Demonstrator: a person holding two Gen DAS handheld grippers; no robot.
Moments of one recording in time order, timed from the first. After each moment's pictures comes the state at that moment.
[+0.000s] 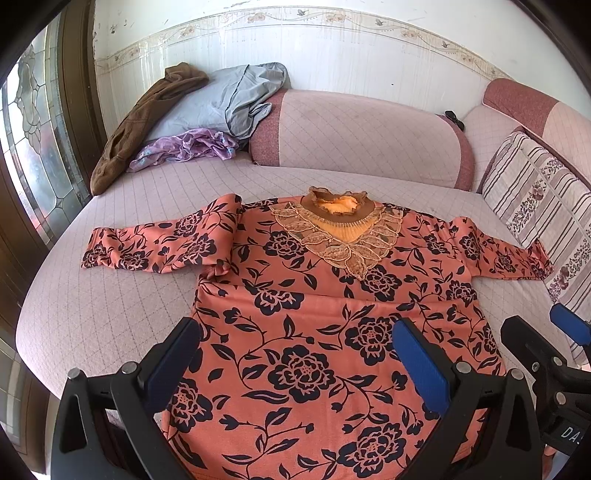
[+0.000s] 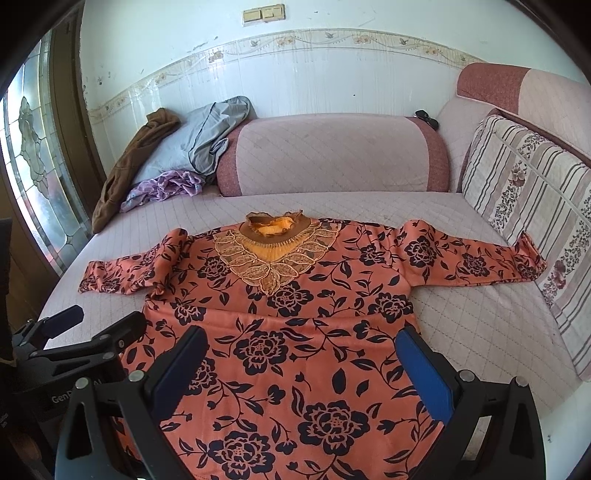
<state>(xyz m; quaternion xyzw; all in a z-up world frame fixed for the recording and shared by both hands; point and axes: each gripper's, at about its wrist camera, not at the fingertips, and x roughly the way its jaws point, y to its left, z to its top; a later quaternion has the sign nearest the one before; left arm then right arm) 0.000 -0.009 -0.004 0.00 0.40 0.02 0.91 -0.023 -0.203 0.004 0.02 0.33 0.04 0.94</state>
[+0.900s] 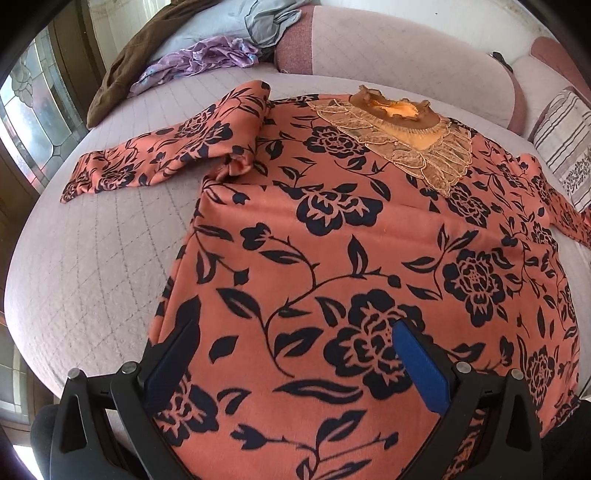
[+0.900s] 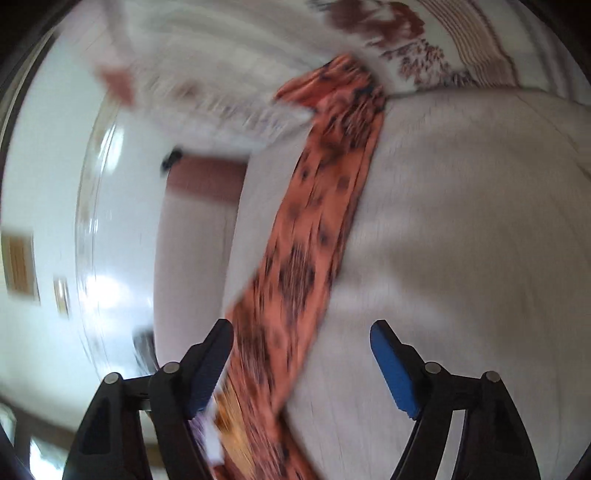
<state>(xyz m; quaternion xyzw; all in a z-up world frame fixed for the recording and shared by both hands) 0.044 0.027 -0.131 -0.02 0.52 0.05 0.86 0.123 -0.587 -0.193 0.63 0.25 -0.07 0.73</state>
